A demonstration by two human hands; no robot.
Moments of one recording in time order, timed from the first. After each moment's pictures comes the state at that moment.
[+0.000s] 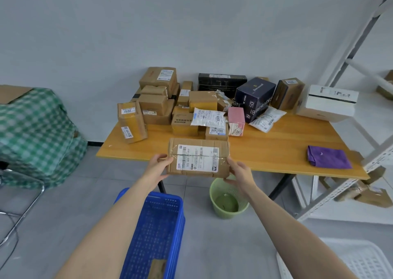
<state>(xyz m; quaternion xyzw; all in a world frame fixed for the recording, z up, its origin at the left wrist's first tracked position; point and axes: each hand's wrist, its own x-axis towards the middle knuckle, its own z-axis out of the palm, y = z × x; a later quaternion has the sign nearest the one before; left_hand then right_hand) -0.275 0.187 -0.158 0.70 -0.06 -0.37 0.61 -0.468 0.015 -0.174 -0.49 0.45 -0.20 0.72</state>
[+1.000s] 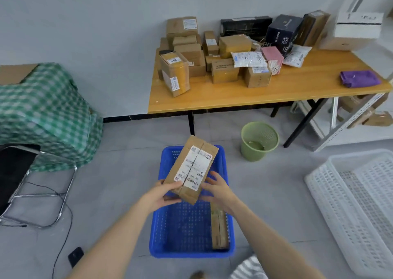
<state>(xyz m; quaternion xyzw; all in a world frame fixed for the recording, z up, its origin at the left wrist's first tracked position) -0.200 0.547 -0.254 0.67 0.02 -0.57 0.48 -0.366 0.434 -0.267 -0.41 0.44 -0.08 0.80</state>
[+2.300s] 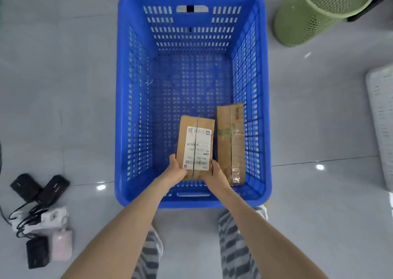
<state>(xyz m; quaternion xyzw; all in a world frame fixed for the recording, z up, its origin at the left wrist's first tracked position) -0.223 0.592 -0.710 0.75 -0.05 -0.64 0.14 -0.355 0.536 -0.713 -0.47 0.60 0.16 0.63</state>
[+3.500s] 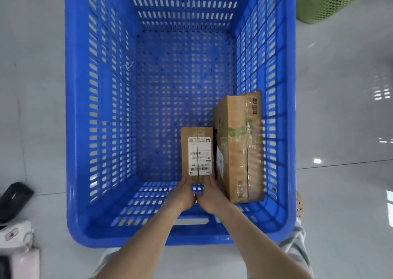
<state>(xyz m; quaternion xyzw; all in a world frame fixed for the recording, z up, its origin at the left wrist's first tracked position) -0.280 0.615 -0.866 0.71 -0.28 -0.65 0.00 -0.372 0.547 -0.842 -0.58 0.48 0.39 0.53</state>
